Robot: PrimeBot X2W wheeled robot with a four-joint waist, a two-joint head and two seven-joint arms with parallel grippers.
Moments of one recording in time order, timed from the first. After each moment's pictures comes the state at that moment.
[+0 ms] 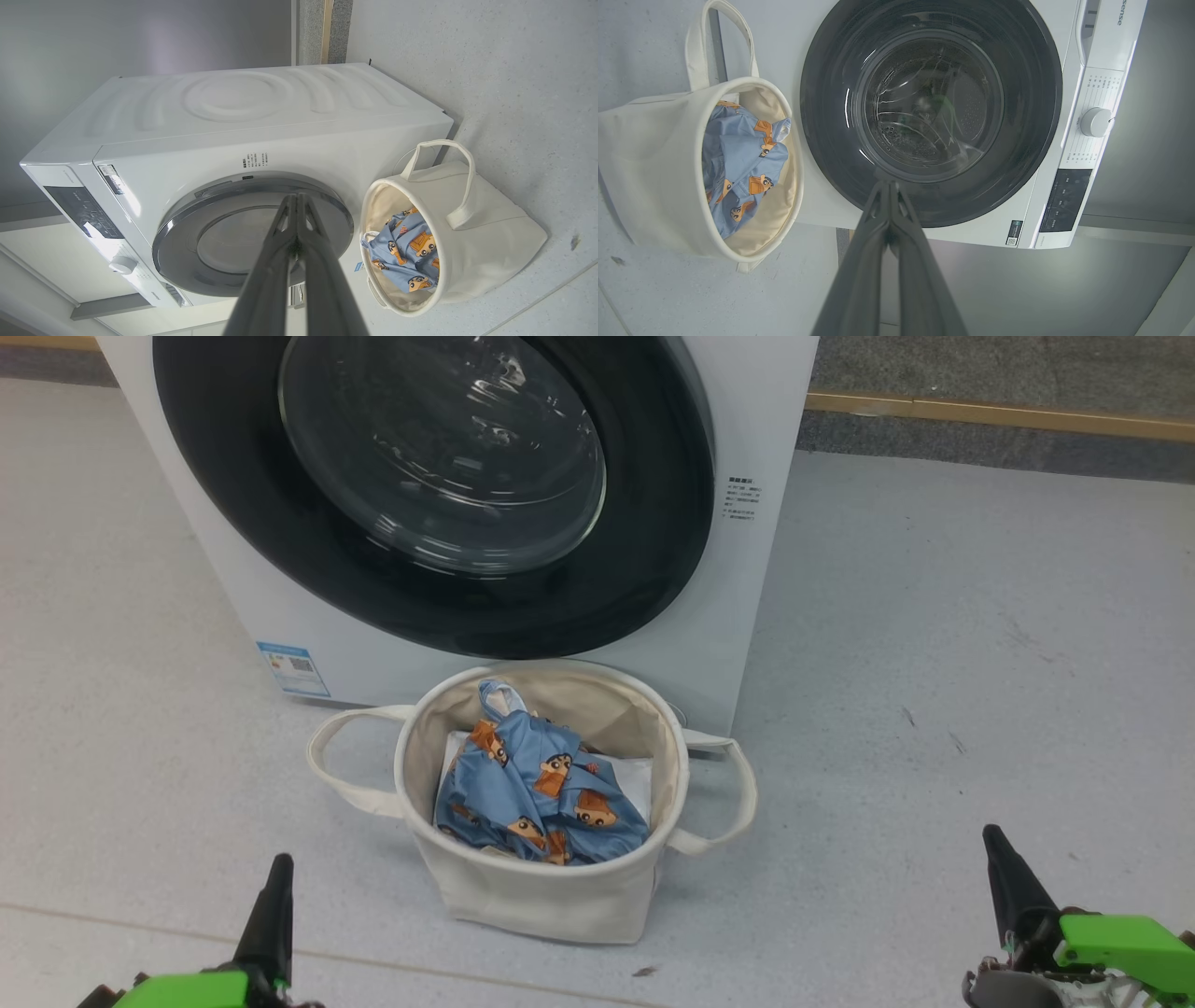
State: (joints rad) left arm -0.06 0.04 0.08 0.28 -1.61 -0.12 0.10; right arm -0.06 -0.05 -0.13 0.28 1.62 0.13 0.10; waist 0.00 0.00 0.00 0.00
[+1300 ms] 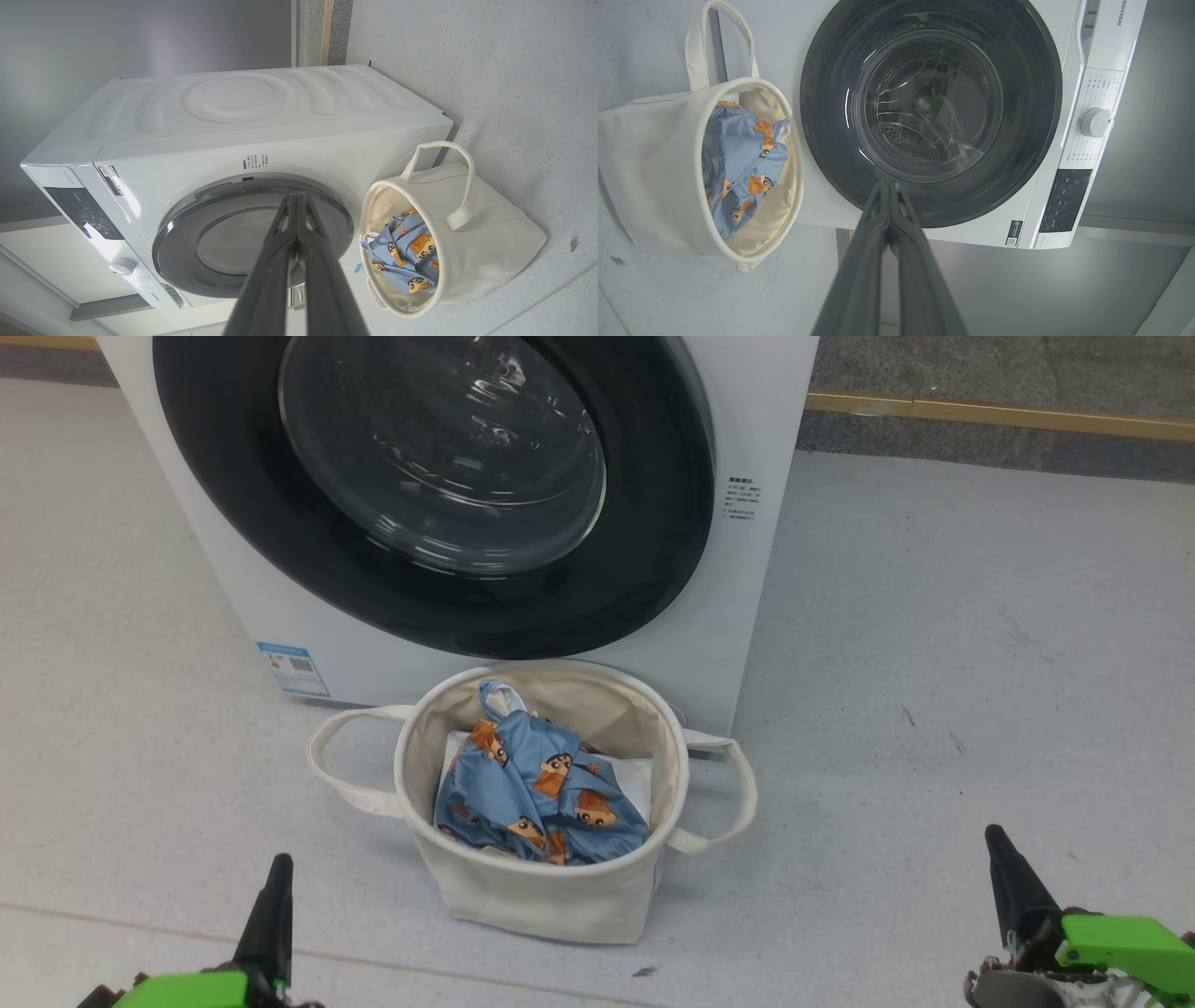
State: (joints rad) left arm -0.06 0.04 0.08 0.28 -1.61 -0.12 0.10; right arm -0.06 -0.04 -0.13 0.28 1.61 0.13 0.10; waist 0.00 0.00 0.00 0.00
